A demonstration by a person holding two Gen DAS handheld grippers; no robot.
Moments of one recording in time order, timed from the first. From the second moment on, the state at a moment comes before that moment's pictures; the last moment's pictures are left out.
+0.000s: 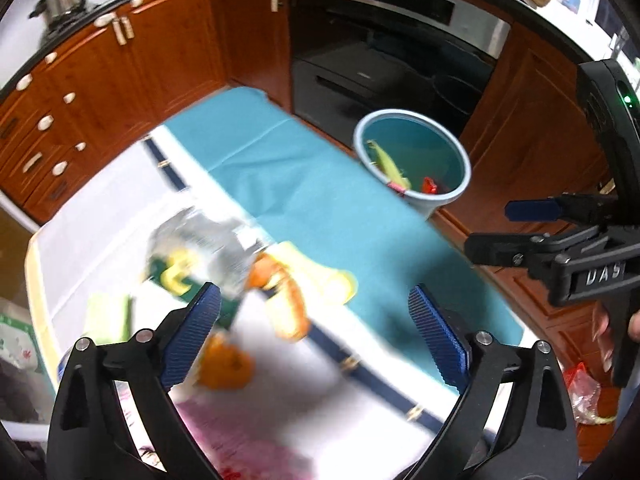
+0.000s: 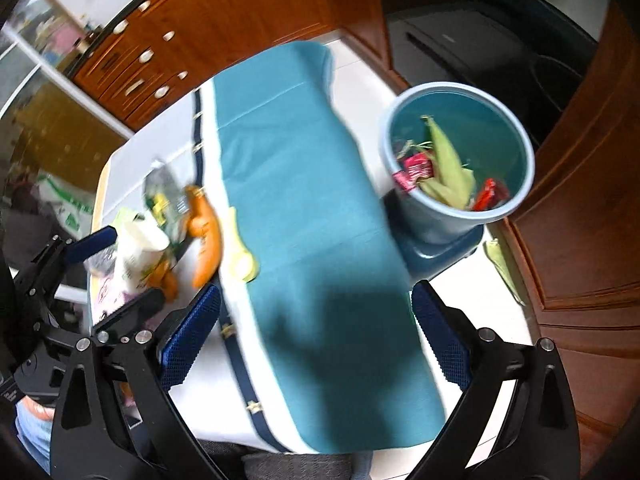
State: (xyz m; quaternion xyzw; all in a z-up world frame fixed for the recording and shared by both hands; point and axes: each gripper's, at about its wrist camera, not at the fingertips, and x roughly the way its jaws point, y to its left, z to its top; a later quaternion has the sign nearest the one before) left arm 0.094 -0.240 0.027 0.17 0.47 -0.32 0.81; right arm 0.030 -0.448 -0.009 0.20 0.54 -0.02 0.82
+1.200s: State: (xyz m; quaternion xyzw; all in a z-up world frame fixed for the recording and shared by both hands) left arm 0.147 -0.148 -0.047 0.19 0.51 -0.31 0.78; right arm 0.097 -0.355 -0.080 0.22 0.58 0.08 0.78
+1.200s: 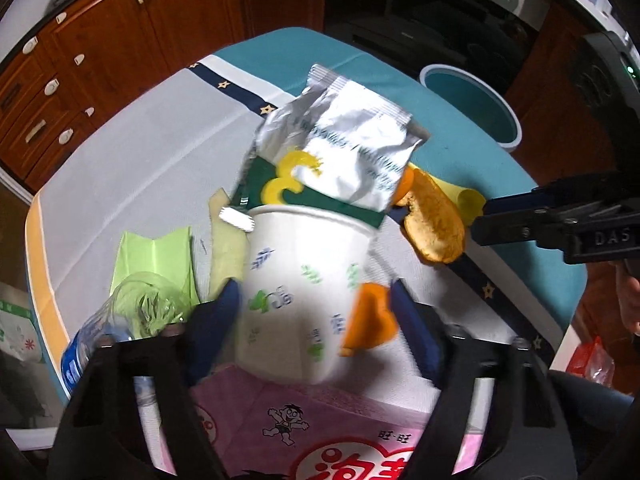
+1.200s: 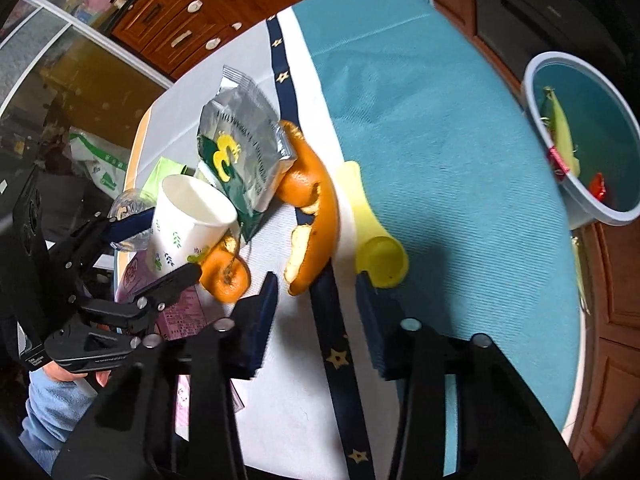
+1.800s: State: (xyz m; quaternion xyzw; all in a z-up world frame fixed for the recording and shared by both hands) left arm 0.143 -0.147 -0.066 0.16 0.53 -0.32 0.77; right arm 0.121 -0.341 -0.094 0.20 0.55 0.07 0.81
